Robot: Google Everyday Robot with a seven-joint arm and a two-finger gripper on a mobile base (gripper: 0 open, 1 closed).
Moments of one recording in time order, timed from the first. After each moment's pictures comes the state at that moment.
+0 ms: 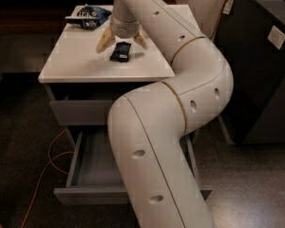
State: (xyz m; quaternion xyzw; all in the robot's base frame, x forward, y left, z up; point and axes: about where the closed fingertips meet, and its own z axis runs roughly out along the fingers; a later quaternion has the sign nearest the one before) arm 0.801 0.044 0.848 -0.11 0.98 0.07 0.15
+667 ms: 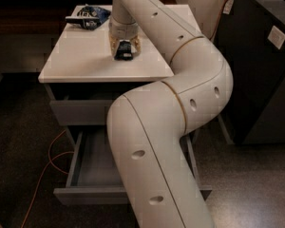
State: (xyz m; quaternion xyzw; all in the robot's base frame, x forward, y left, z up) arm 0.805 0.048 0.841 -0.10 0.98 0.08 0.15
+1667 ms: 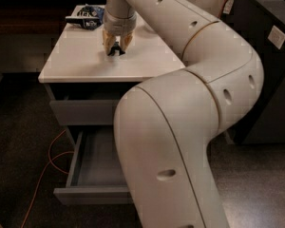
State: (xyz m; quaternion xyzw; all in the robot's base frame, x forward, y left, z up) arm 0.765 0.059 0.879 -0.16 0.97 0.07 0.17
